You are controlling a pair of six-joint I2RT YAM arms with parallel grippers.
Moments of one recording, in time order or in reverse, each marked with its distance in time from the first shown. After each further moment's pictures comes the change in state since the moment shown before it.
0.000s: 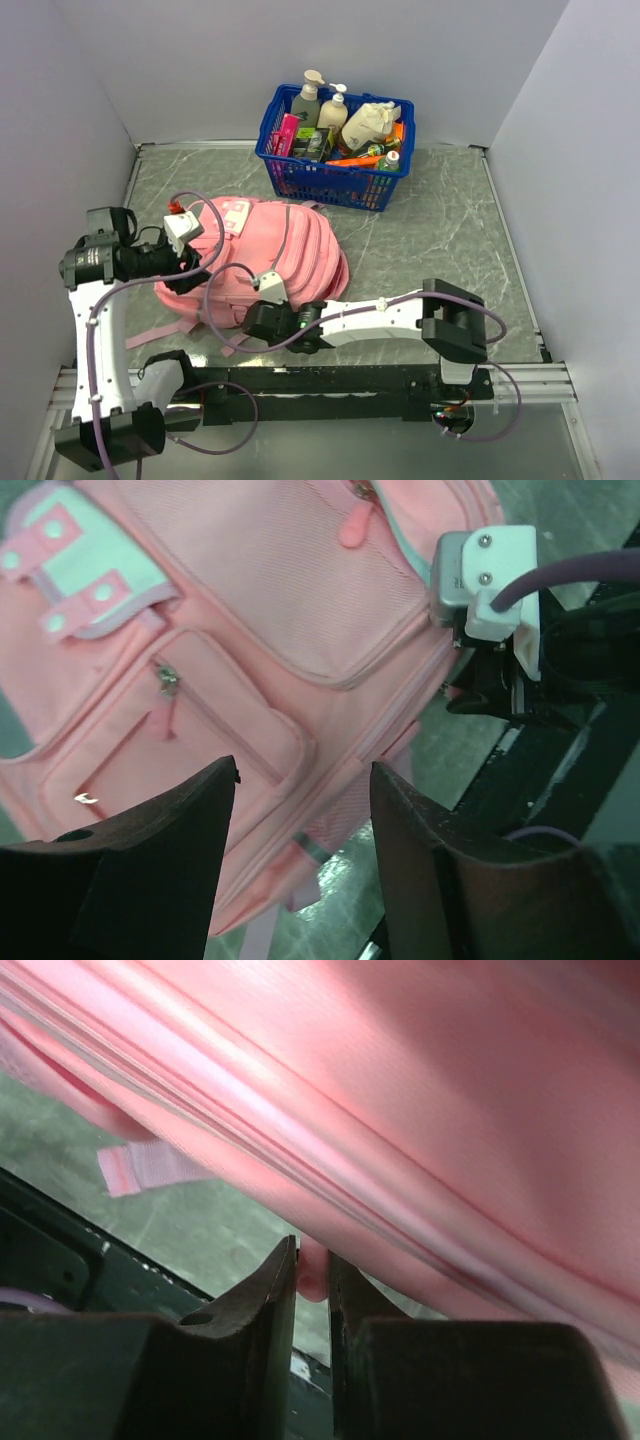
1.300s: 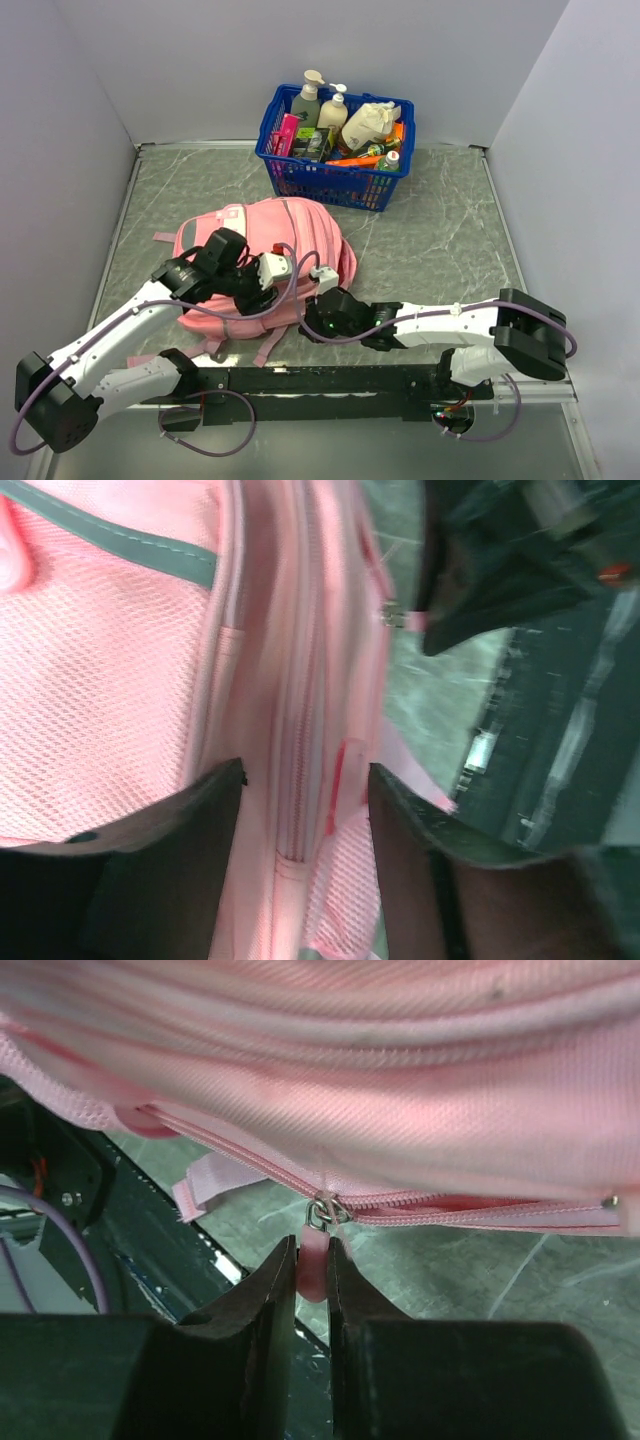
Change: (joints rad) left arm -0.870 0.075 -0.321 0.538 -0.457 -0.463; right arm -0.168 -0.443 -0.597 0.445 -0.298 -0.026
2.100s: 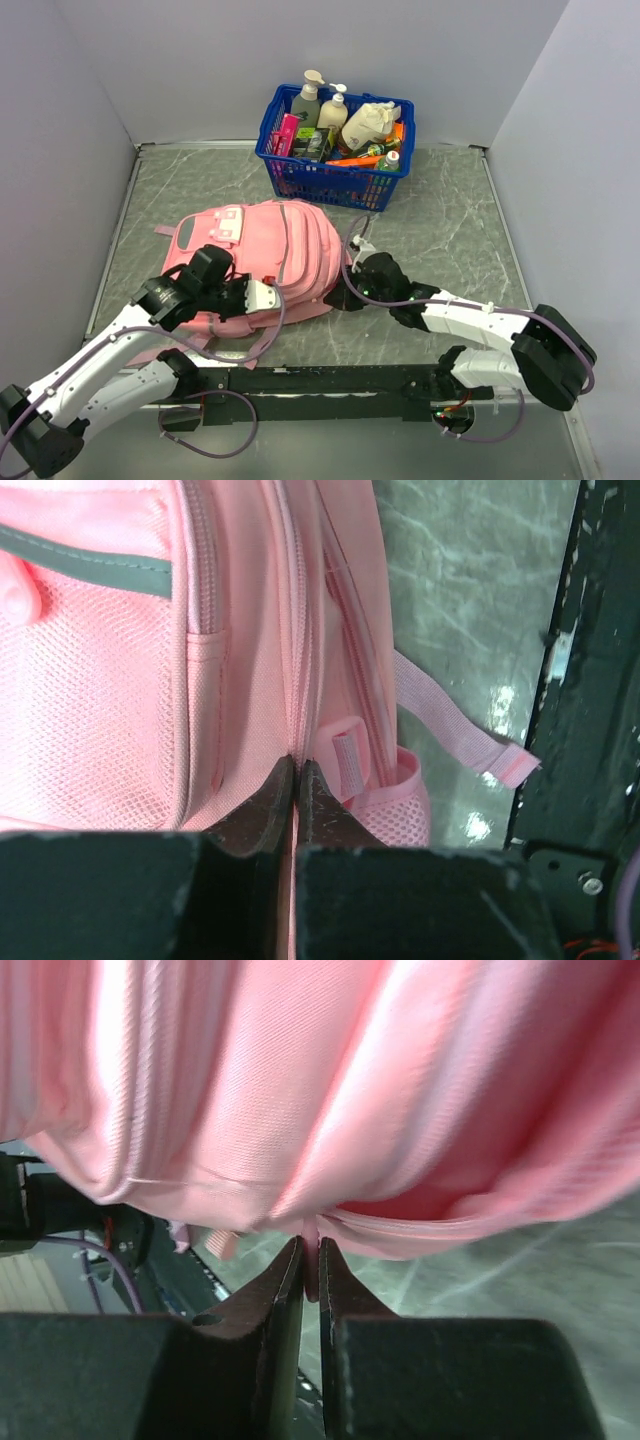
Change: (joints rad) left arm -0.029 -0.182 -0.086 -0.072 -0.104 0.299; right arm -0.407 -0.160 -0.136 0.088 -0.323 -0.037
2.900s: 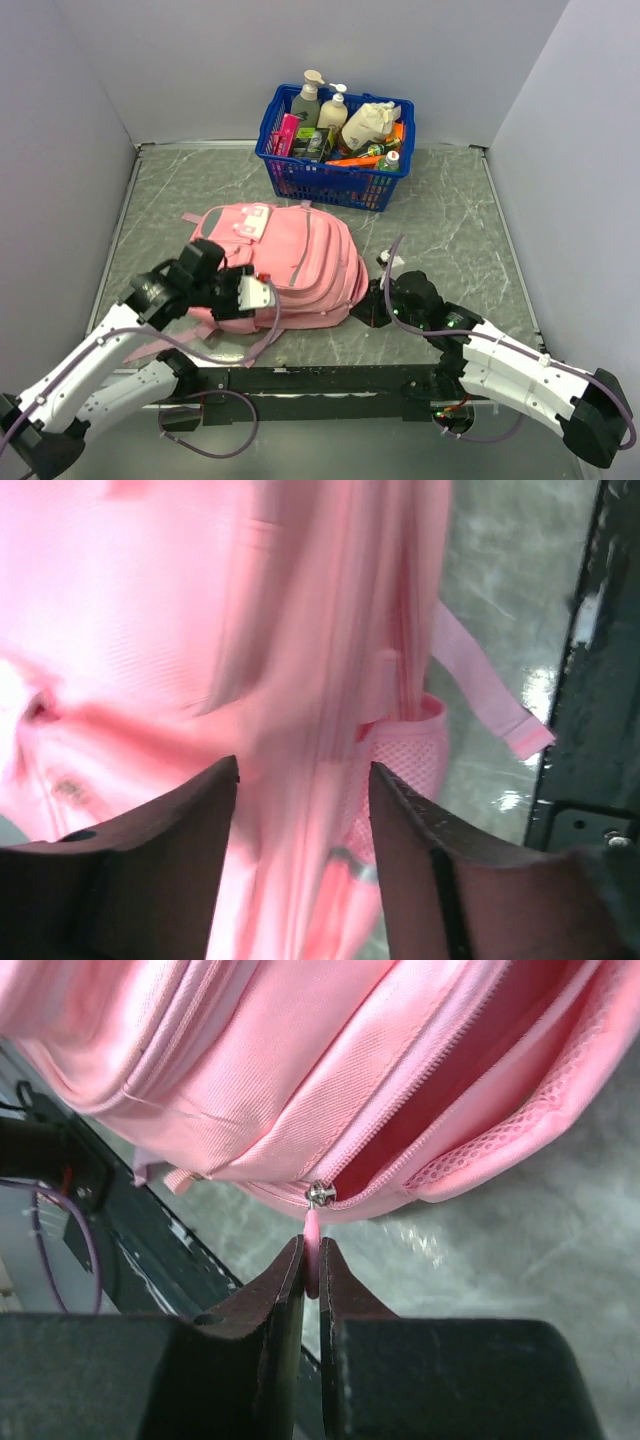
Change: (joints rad) left arm 0.023 -0.053 0.051 -0.079 -0.053 0.117; right arm -0.032 -0.459 -0.122 -0.299 0.020 -0.133
